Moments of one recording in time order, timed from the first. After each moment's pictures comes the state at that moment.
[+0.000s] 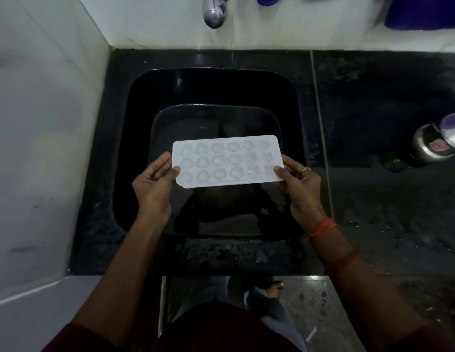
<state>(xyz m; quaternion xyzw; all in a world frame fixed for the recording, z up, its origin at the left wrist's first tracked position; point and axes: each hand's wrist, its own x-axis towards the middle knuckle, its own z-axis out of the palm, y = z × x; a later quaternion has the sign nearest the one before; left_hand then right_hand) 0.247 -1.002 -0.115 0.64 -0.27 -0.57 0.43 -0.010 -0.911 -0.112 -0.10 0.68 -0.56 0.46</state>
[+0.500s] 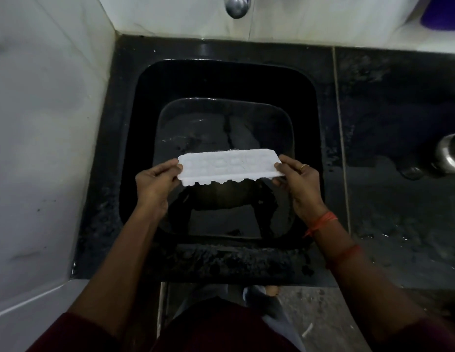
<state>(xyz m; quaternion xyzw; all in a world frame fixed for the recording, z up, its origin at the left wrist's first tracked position) 0.267 -1.031 -0.130 0.69 -0.26 -0.58 0.35 0.001 -0.949 -0.130 -0.08 0.71 -0.51 0.48</state>
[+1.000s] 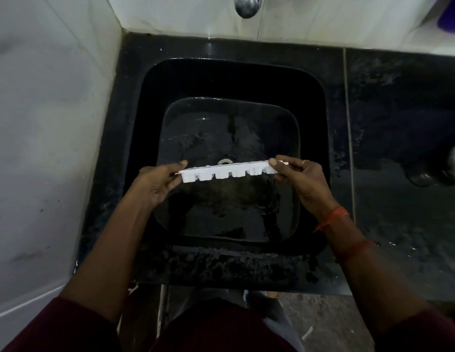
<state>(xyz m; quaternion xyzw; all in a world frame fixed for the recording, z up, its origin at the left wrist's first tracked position) 0.274 -1.064 -0.128 0.68 -0.16 -0.67 0.27 -0.008 -0.964 -0.119 -0.16 0.69 -0.47 0.53</state>
